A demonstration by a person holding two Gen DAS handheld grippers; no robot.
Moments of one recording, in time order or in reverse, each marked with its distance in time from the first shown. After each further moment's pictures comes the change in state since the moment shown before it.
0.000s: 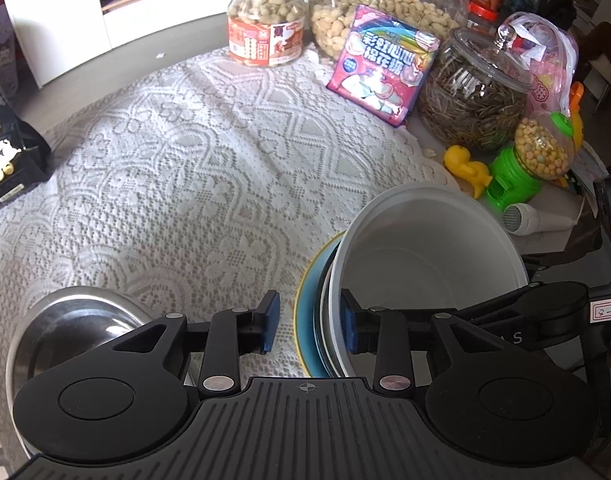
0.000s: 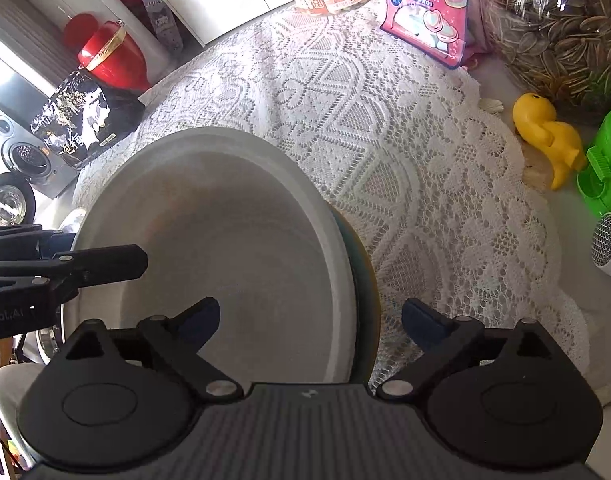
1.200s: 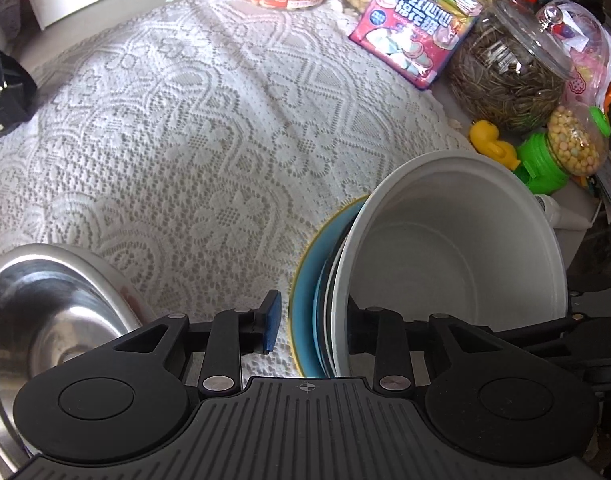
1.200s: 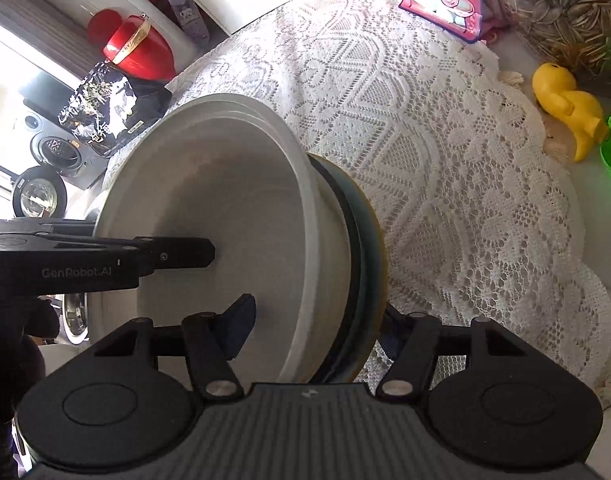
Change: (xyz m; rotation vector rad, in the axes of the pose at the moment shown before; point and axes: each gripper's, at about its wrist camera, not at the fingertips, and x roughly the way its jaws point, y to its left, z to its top) left arm 0.043 0.015 0.003 -0.105 0.148 -0.024; right arm 0.000 -0.009 -0.013 0.007 0.028 0.107
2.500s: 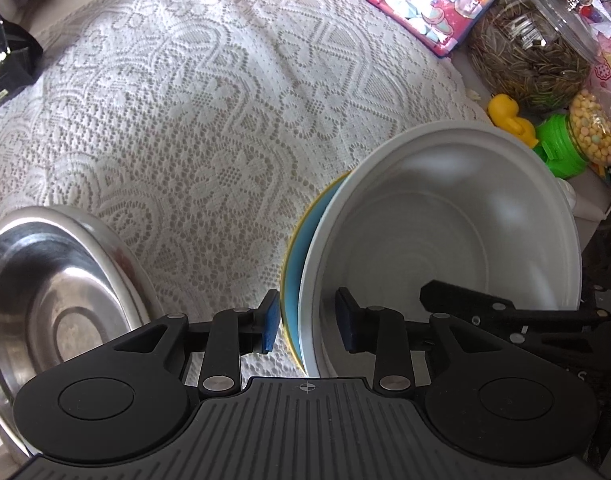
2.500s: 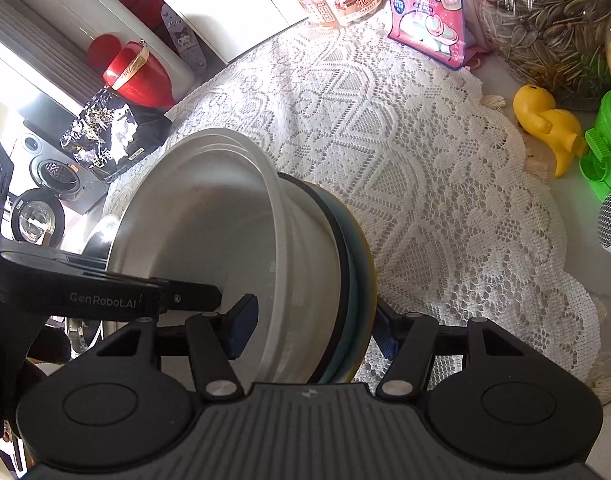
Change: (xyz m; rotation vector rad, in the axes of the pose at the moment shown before) left arm 0.005 -0.010 0.002 -0.058 0.129 0.040; right arm -0.015 0.000 -0.004 0.008 -0.095 -0.013
